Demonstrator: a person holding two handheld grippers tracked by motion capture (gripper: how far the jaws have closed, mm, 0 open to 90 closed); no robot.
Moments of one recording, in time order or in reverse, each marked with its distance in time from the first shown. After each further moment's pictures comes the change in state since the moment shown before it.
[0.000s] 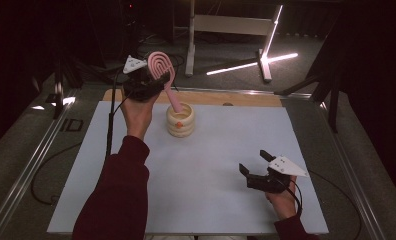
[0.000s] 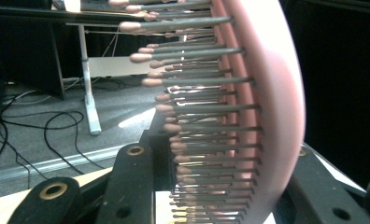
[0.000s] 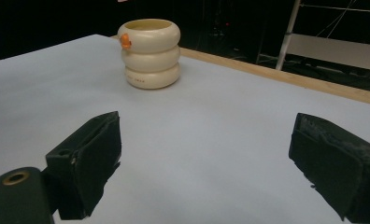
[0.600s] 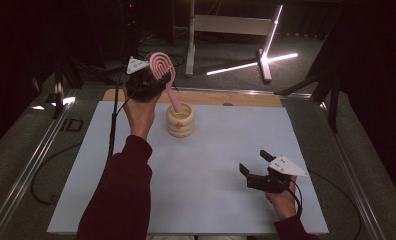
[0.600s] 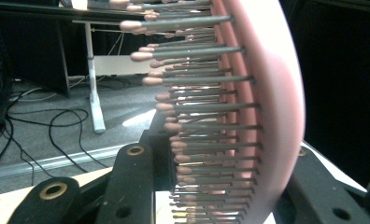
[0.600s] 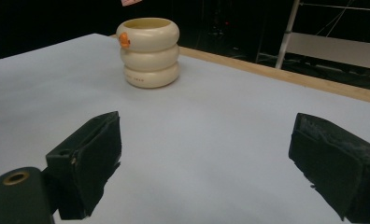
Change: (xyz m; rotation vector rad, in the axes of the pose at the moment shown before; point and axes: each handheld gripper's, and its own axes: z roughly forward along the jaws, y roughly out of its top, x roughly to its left) left arm 0.001 -0.005 0.010 -0.002 0.023 -0.009; right arm 0.000 -0.001 0.000 0.004 0.000 0.003
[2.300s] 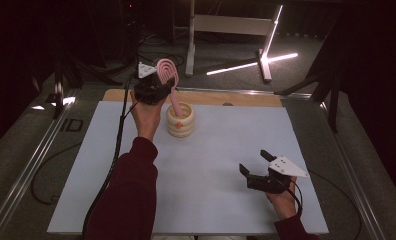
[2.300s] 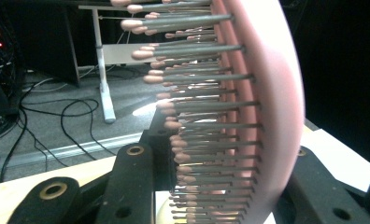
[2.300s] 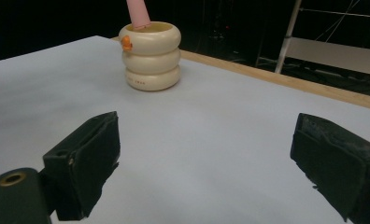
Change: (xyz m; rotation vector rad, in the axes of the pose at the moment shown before) left arm -0.003 -0.018 0.024 0.049 0.047 0.023; right arm 0.001 0.001 -0.002 -0.015 0.000 -0.014
